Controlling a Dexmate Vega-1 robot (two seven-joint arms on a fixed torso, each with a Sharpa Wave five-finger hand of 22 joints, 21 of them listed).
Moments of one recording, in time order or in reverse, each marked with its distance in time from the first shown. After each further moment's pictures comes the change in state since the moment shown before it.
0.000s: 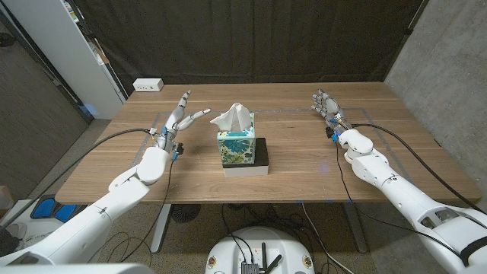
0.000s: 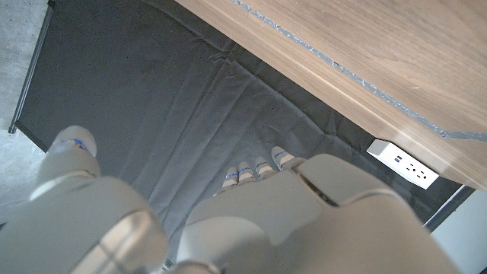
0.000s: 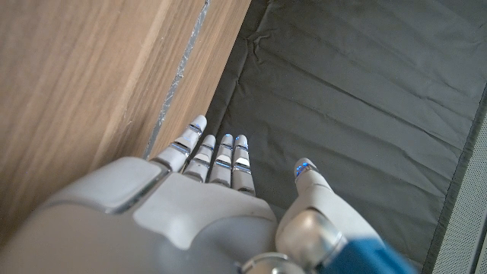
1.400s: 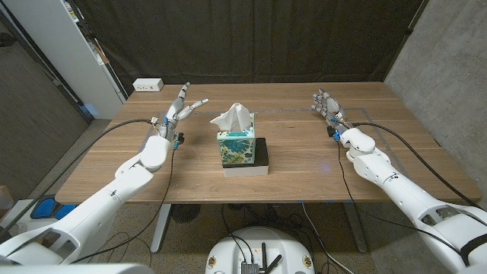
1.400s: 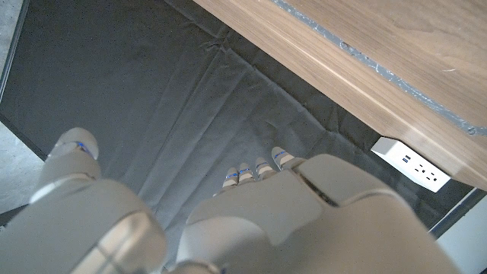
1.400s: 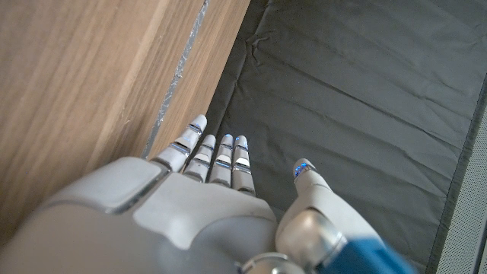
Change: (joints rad) left arm -0.168 -0.060 0.047 0.187 -0.020 -0.049 -0.049; left_hand -0.023 -0.004 0.049 -0.004 -0.024 0.000 0.000 -0.011 0.003 0.000 0.000 -0.015 0.000 0.000 0.000 -0.004 0.000 -0.006 0.005 -0.010 0.000; right arm 0.017 -0.003 0.001 0.023 0.017 0.003 0.044; right_hand 0.000 0.000 0.011 0.020 0.000 -0.003 -0.004 0.000 0.000 0.000 0.000 0.000 0.000 0.000 0.000 0.007 0.014 0.001 -0.007 0.021 0.000
